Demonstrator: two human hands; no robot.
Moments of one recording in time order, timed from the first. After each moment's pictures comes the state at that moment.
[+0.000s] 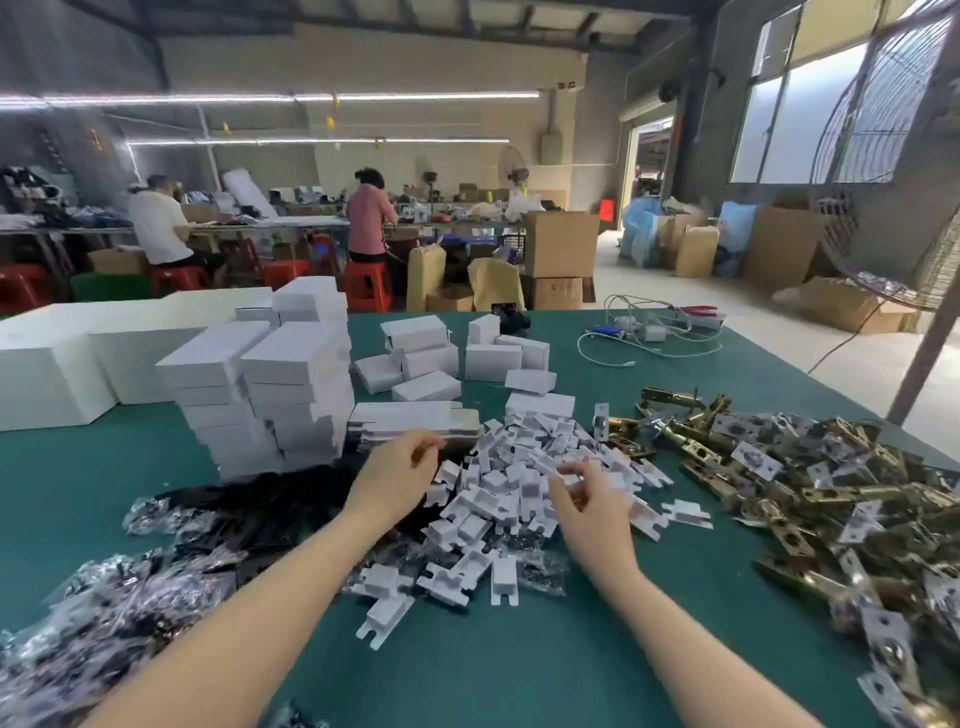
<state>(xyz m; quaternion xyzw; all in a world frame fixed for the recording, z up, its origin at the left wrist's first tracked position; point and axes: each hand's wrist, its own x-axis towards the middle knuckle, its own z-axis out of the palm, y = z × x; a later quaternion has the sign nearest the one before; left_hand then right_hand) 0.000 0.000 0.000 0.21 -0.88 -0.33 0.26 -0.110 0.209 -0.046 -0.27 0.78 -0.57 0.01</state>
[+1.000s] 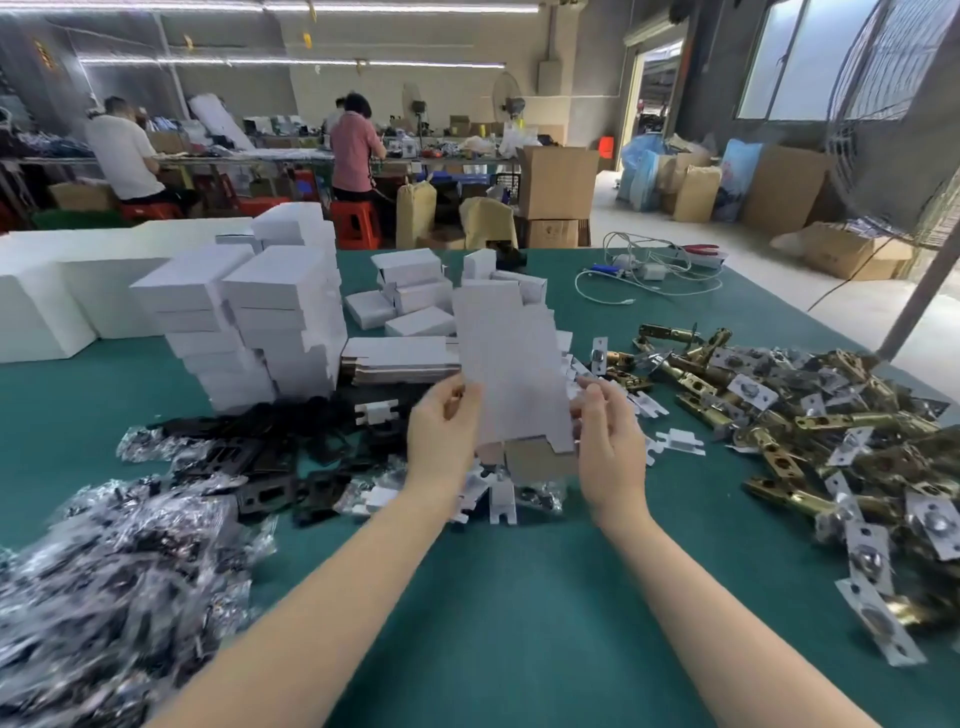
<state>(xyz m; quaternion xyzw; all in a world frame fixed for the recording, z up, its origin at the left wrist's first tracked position) 0.008 0.091 -0.007 0.21 -0.65 -0.63 0.37 -0.074 0.222 -0.028 -0.24 0.69 -0.68 -0.07</state>
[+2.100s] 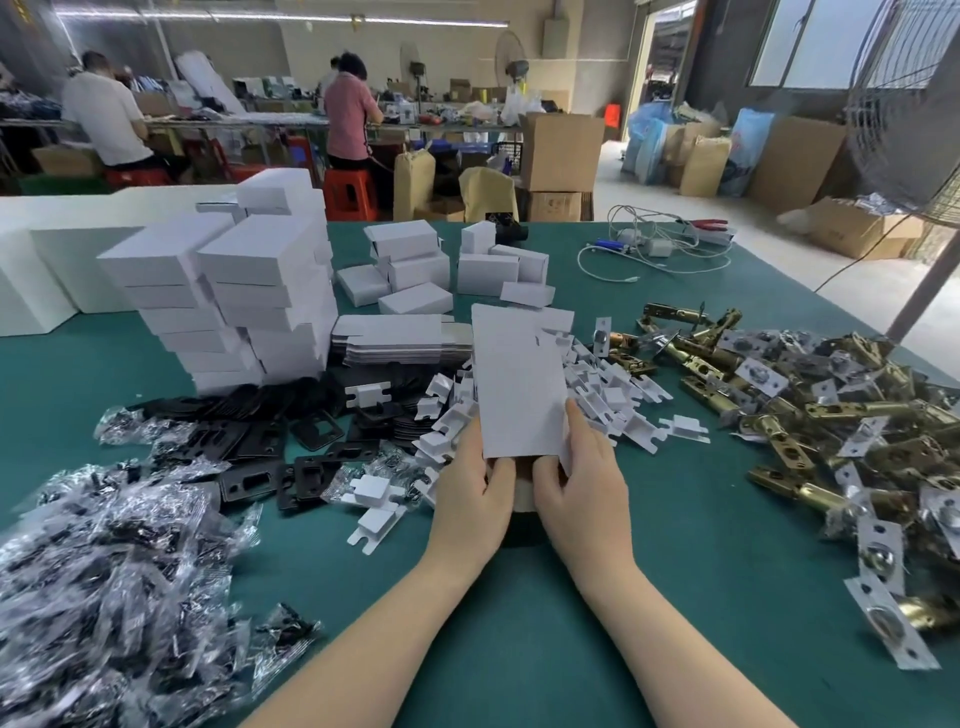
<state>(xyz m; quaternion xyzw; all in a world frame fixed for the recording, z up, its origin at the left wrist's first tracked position) 0.024 0.130 -0.057 0.16 -0.77 -0.51 0.35 -0.043 0.225 -0.061 -0.26 0.84 -0.48 -0.08</state>
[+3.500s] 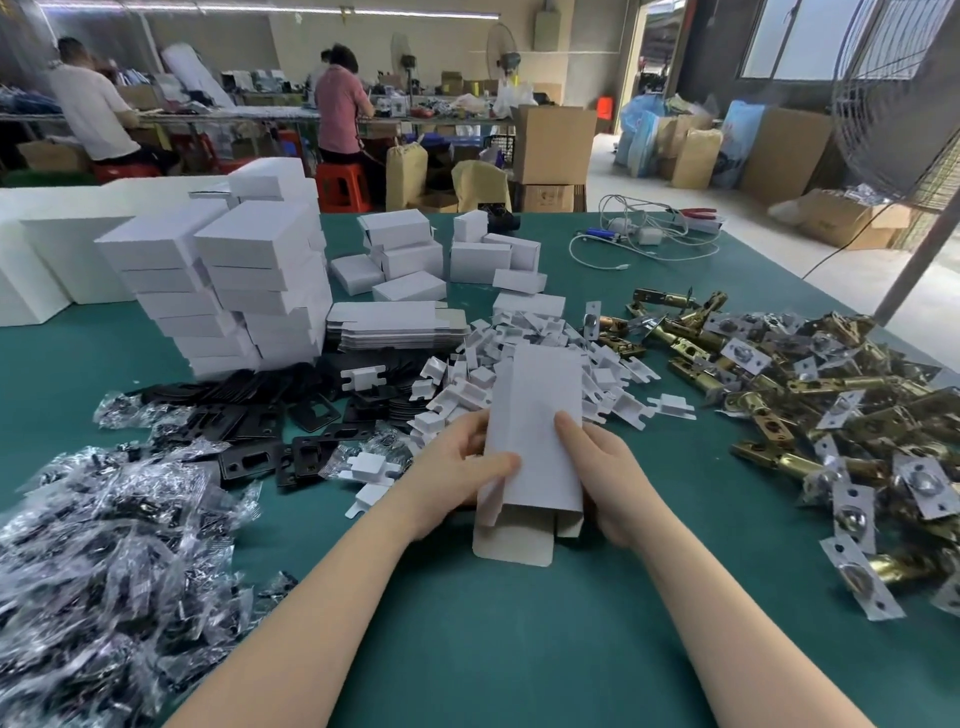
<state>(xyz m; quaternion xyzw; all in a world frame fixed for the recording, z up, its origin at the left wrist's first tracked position) 0.034 0.099 -0.048 0.13 -0.70 -0.70 0.07 -0.058 0.253 -0.040 -0.15 0.67 -0.67 0.27</state>
